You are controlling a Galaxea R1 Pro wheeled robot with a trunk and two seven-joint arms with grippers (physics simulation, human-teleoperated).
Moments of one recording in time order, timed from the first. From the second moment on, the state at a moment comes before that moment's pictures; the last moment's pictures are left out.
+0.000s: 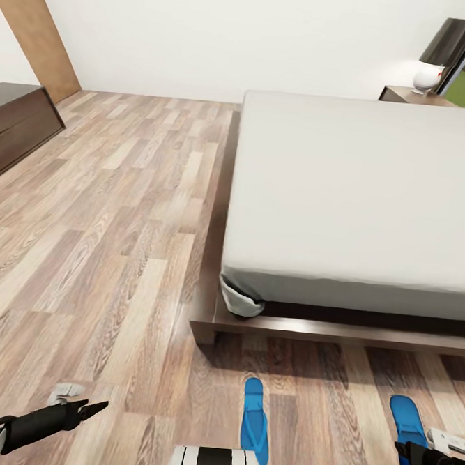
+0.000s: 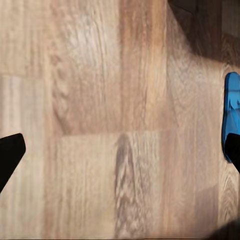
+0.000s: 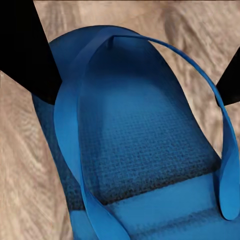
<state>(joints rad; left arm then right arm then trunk) -0.50 0.34 0.48 -0.34 -0.17 0.10 -1.04 -0.44 -0.34 -0.67 -0.52 0.35 0.31 0.32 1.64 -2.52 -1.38</state>
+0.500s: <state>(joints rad) -0.50 0.34 0.48 -0.34 -0.17 0.10 -1.05 -0.44 -0.34 -0.67 -0.52 0.35 0.32 0.32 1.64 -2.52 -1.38</state>
